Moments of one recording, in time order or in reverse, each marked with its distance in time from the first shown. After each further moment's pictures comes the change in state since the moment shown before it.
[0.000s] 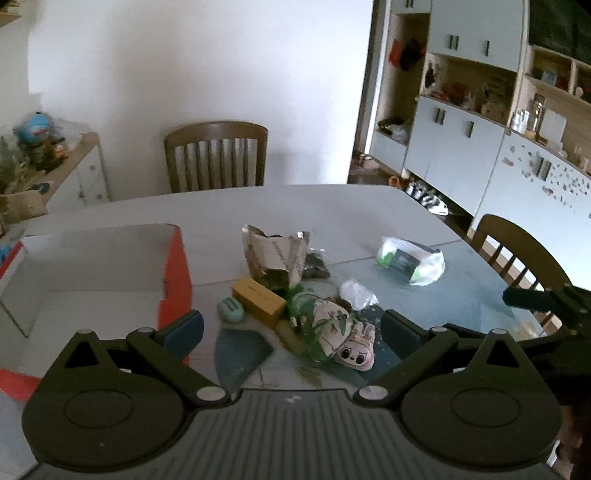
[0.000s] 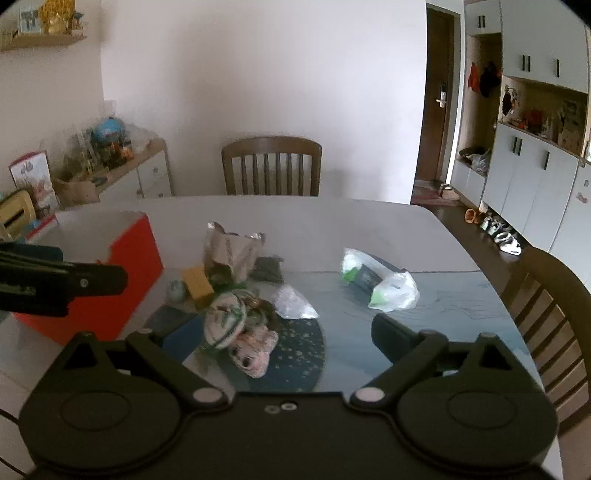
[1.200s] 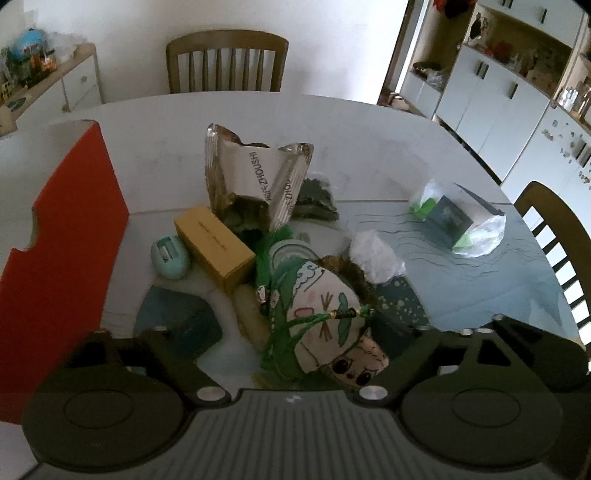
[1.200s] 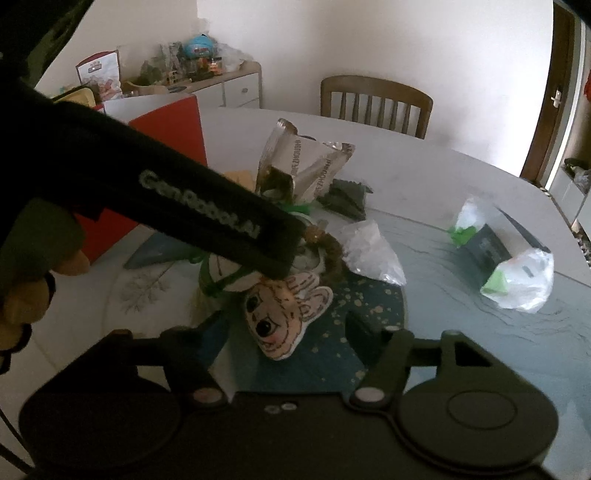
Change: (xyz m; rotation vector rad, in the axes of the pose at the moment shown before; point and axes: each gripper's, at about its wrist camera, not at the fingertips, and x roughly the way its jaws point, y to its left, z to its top) left arm 0.148 -0.020 -0.009 -0.137 0.256 0.032; right arm 0.121 0.008 -0.037 -0.250 0.166 0.286
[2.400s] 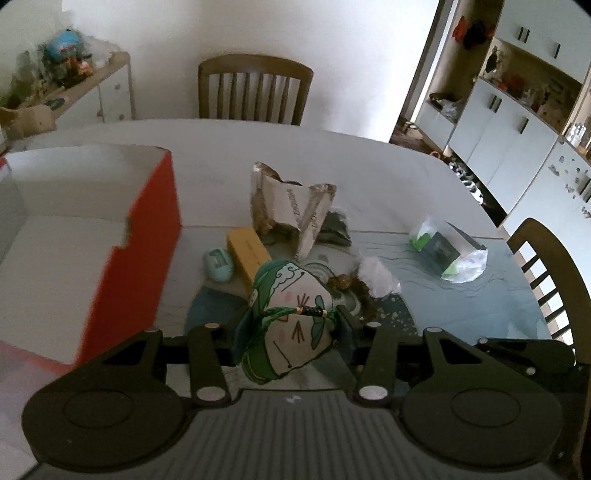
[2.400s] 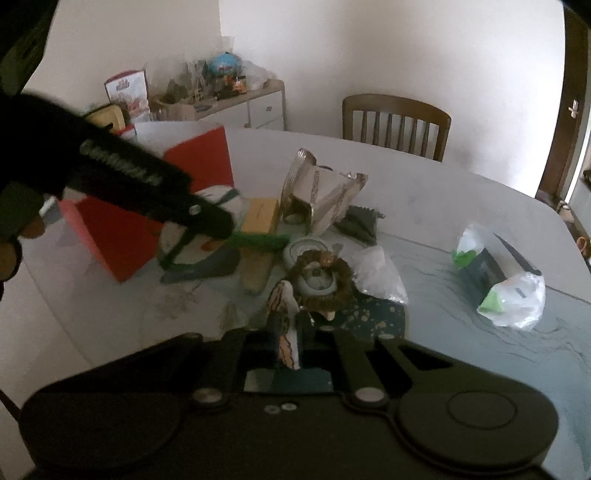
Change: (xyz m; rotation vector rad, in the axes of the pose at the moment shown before) left arm -0.074 0.019 -0.004 -0.075 -0.079 0.030; right arm -0.036 -0.008 0.009 -0.009 -0.049 0.092
